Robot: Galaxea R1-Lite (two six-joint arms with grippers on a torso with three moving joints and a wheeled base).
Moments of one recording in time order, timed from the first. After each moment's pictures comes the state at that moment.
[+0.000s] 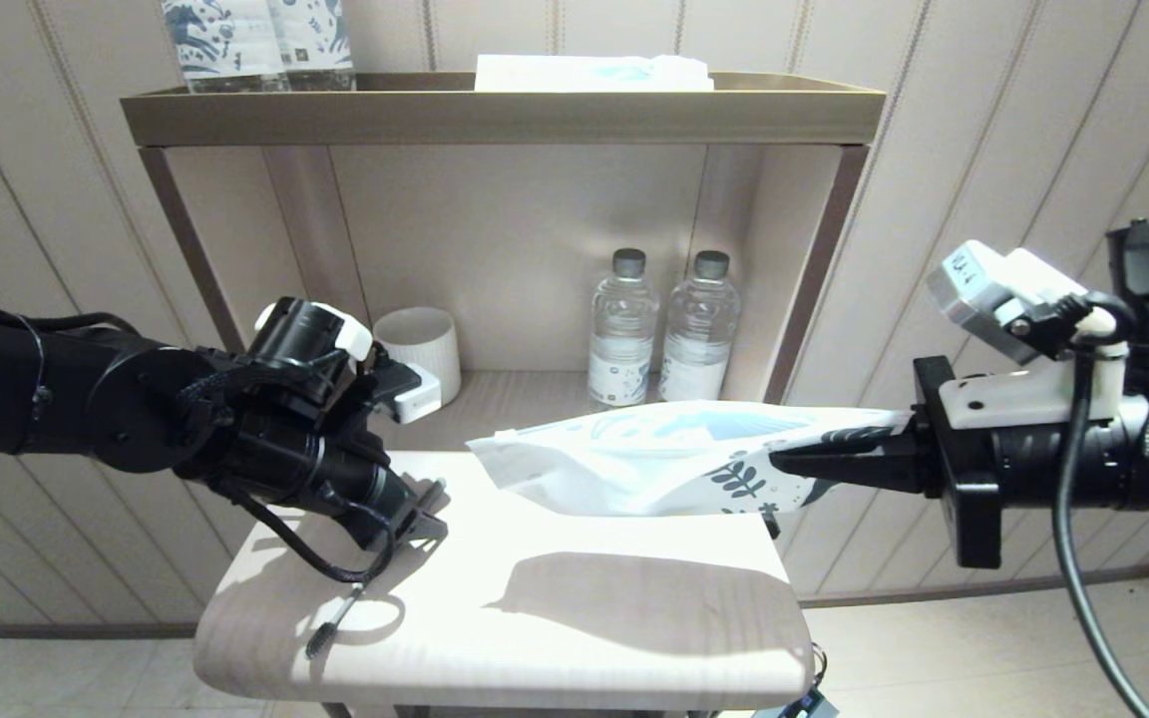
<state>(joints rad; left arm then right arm) -0.41 1.83 -1.15 0.26 -0.14 0.36 0.34 1.38 -0.98 0.02 0.72 -0.43</state>
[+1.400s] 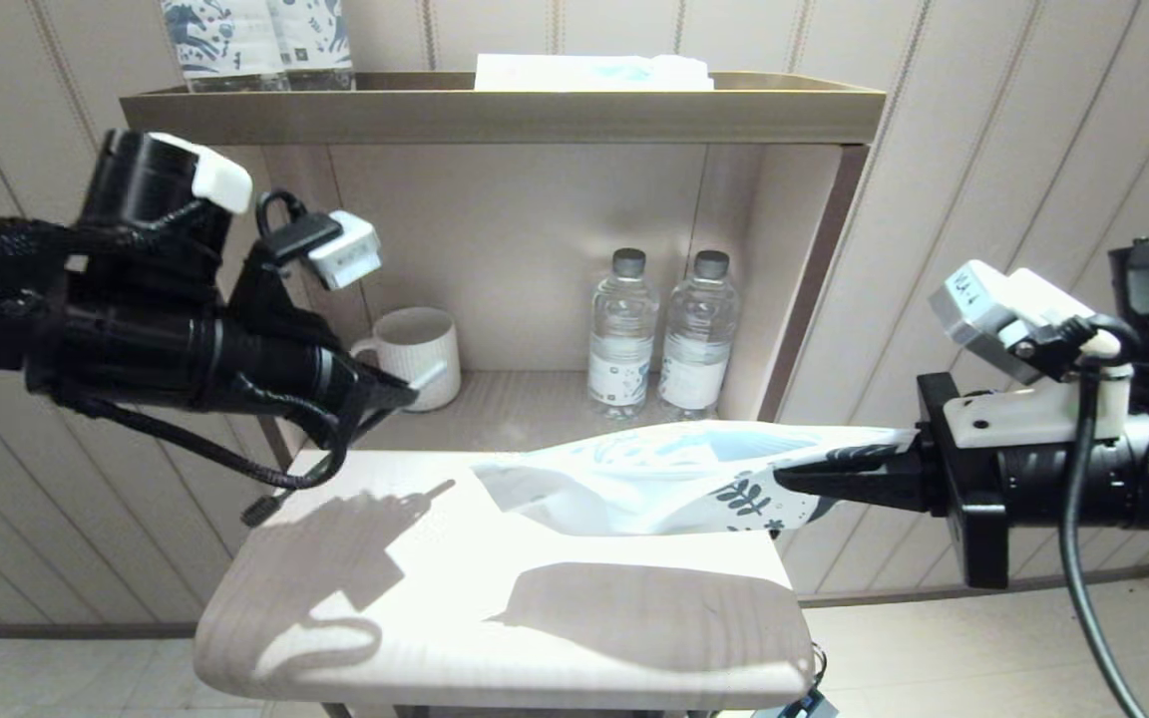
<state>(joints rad) -0.39 1.62 -1.30 0.28 -0.29 0.30 0.34 1.37 -0.94 0.01 0.72 -0.43</state>
